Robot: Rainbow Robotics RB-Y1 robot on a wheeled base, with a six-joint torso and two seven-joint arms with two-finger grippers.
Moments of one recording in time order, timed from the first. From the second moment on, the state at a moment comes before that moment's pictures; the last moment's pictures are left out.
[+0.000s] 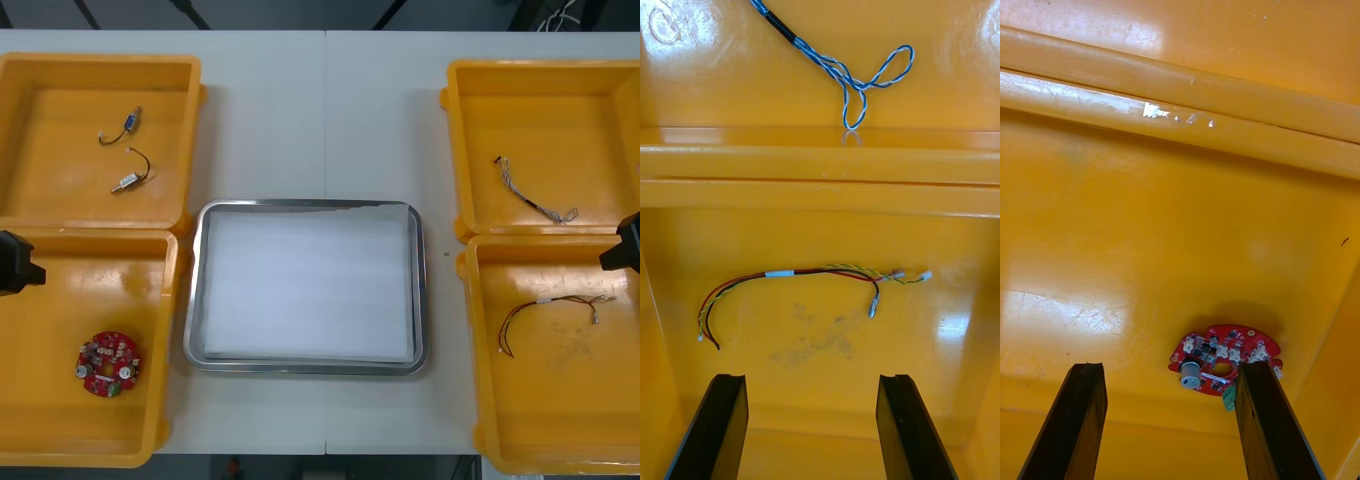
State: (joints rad) right arm -0.28 -0.82 -0.25 -1.98 -0.93 1.91 1.33; left arm 0.04 1.32 0.06 -2.18 1.12 1.37 -0.79
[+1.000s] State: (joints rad) right arm -0.28 -0.82 -0.25 -1.98 -0.93 1.91 1.33; left arm 0.04 1.32 0.06 -2.18 1.12 1.37 -0.79
